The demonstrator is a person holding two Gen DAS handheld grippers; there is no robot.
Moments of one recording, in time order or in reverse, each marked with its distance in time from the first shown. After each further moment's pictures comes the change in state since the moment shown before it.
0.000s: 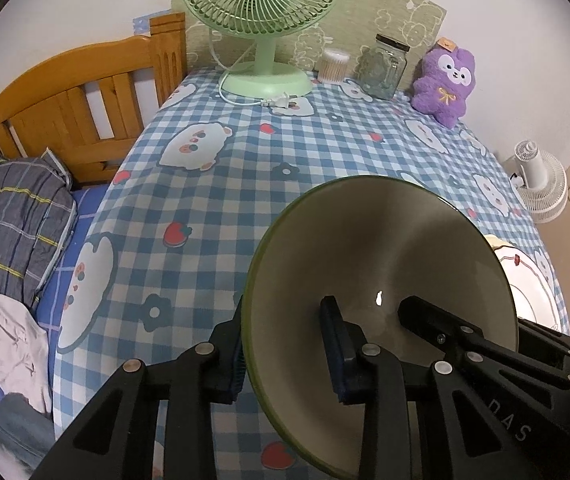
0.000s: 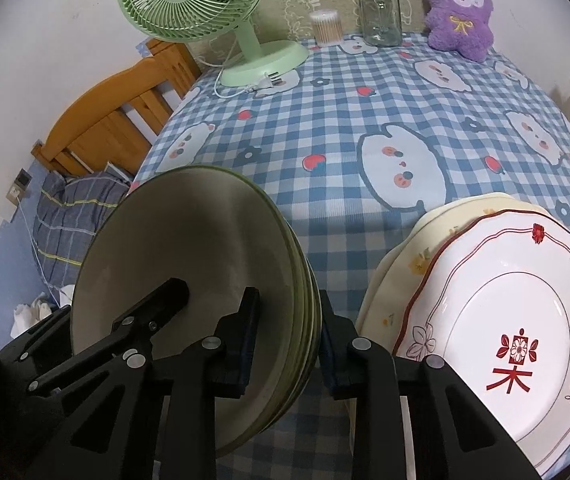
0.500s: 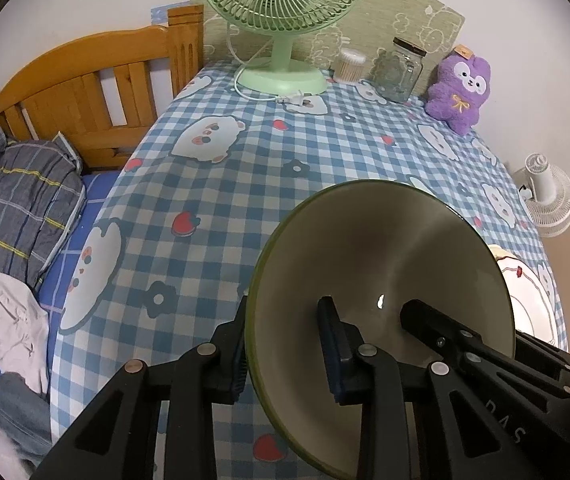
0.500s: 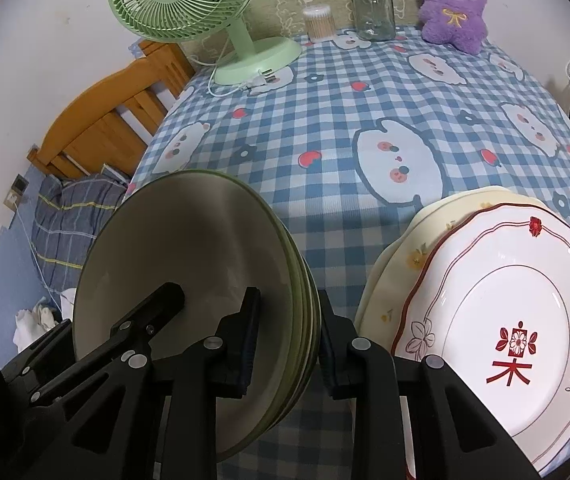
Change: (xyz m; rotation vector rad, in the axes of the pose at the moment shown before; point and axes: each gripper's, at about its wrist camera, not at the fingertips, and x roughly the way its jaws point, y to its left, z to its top) left arm -0.003 0.000 0.000 -0.052 0.018 0.025; right arm -0.001 -0.002 0.002 0.022 0.017 -0.005
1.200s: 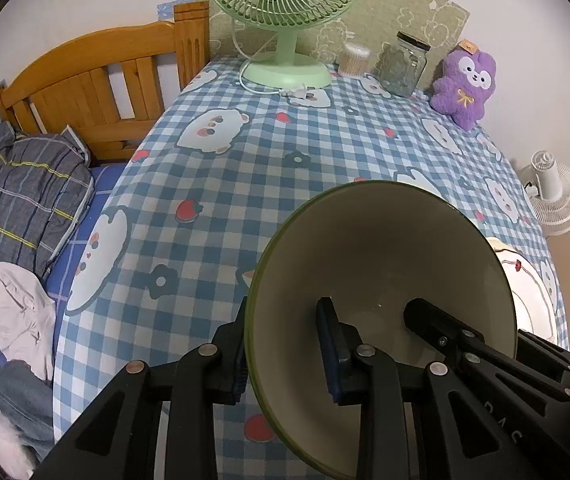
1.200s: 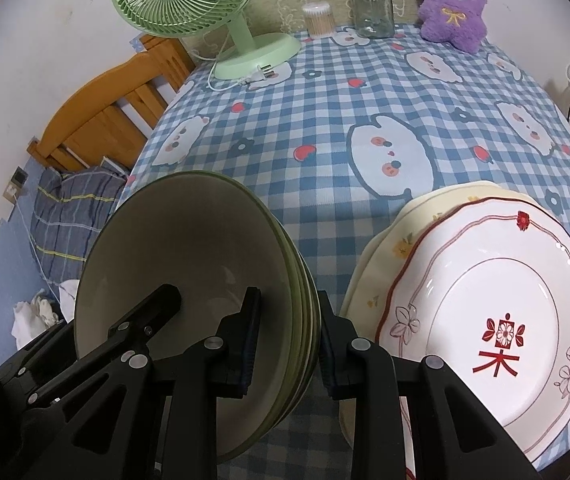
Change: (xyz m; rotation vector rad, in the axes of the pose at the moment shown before) left arm -0.007 -0.010 -0.006 -0.018 0.025 0.033; right arm -0.008 -0.005 -0.005 -0.009 0.025 -0.007
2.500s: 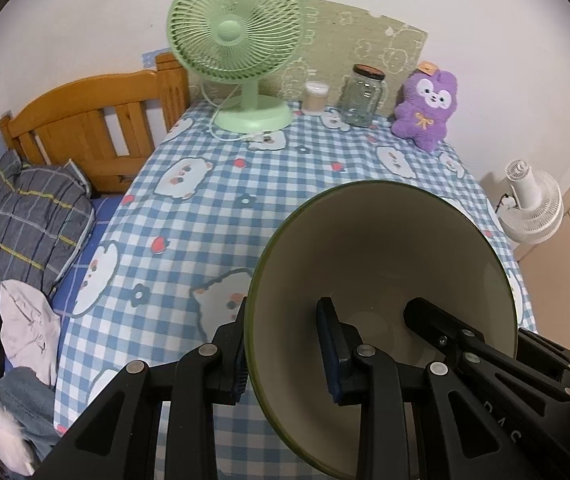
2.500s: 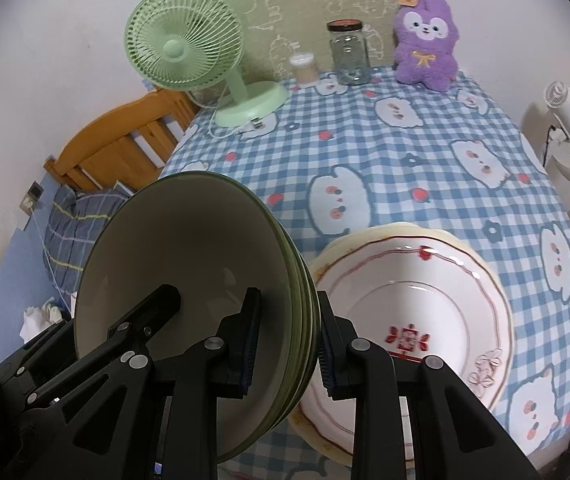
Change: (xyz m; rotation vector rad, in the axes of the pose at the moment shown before) left arm -0.060 -0.072 0.001 0.035 -0.101 0.003; right arm -0.087 -0.046 0.001 -0.014 -0.109 0.018
